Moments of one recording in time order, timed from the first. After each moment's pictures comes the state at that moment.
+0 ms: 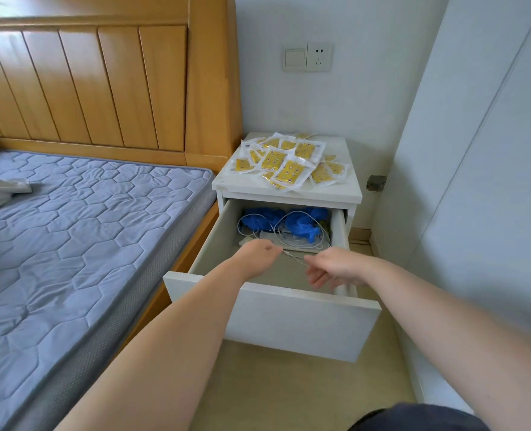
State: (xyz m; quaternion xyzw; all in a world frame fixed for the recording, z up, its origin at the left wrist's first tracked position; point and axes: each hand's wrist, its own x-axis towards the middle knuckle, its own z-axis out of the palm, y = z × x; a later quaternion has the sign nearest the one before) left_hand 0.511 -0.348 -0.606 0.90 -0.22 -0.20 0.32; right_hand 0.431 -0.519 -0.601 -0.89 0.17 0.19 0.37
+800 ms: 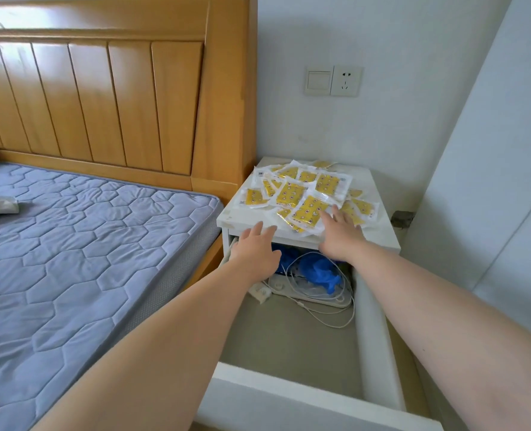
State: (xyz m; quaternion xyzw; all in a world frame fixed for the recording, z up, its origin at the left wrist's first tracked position) left_hand 0.641 -0.383 -0.583 0.95 -0.25 -0.05 0.19; right_hand 0.619 -0.573 -0.580 -0.98 0.16 0.01 0.09
